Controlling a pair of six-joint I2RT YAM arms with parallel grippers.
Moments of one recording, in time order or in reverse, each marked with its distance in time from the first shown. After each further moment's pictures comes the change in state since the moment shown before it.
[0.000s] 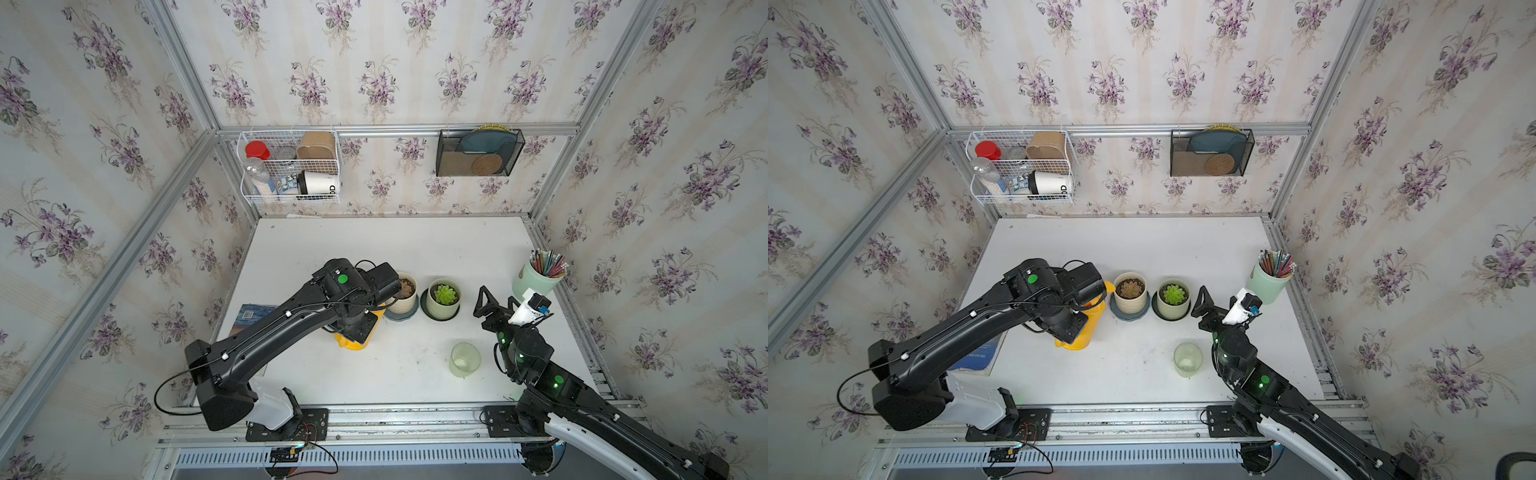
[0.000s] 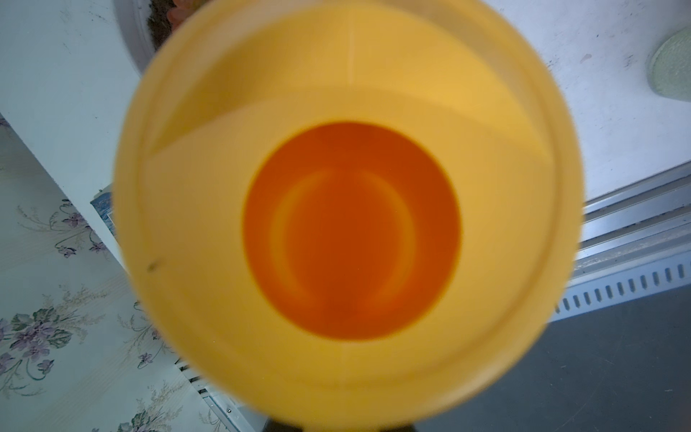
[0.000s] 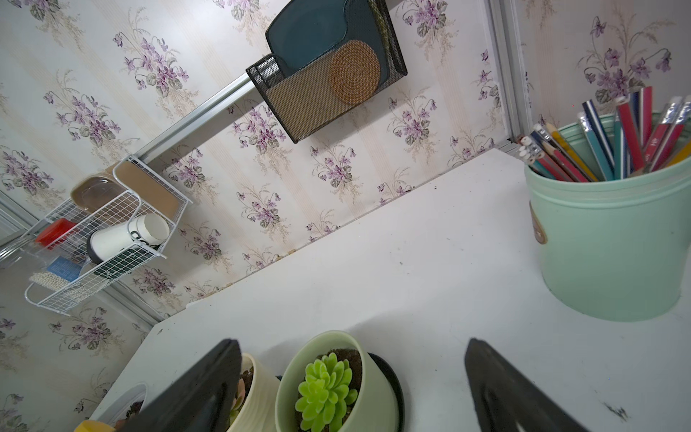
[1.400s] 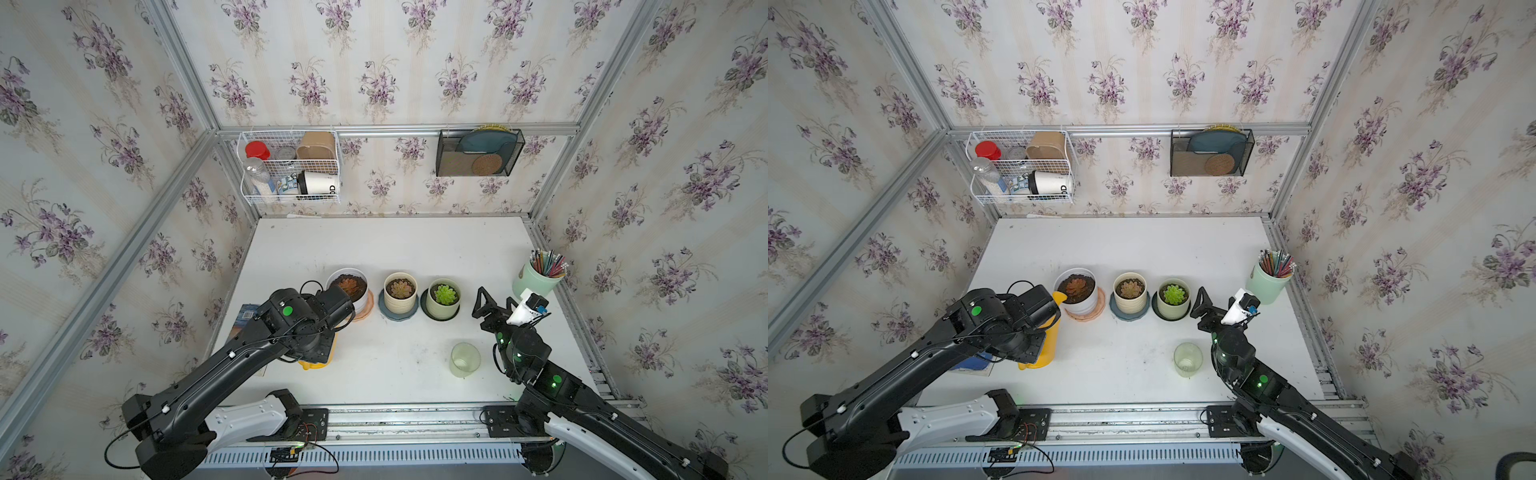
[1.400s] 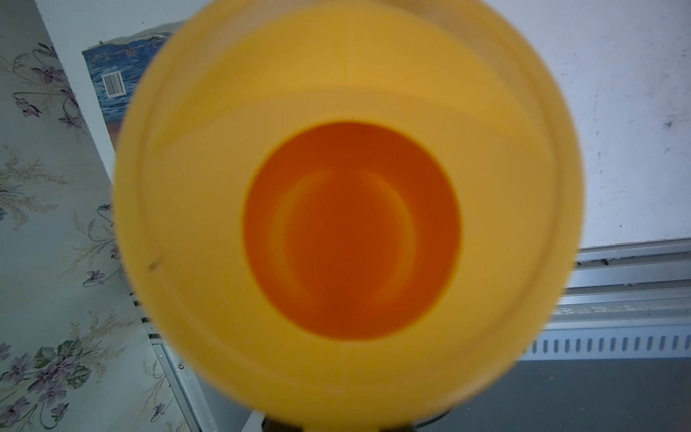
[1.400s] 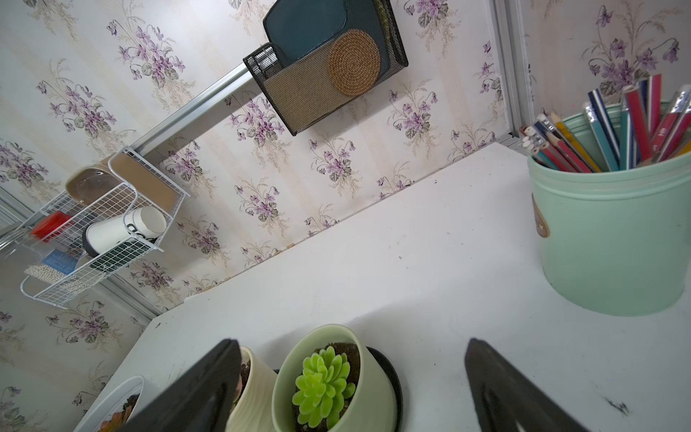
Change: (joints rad) left arm 0.132 -0.332 -0.337 0.000 -0.019 -0.163; right arm -0.008 0.007 -0.007 0.004 -0.015 0.007
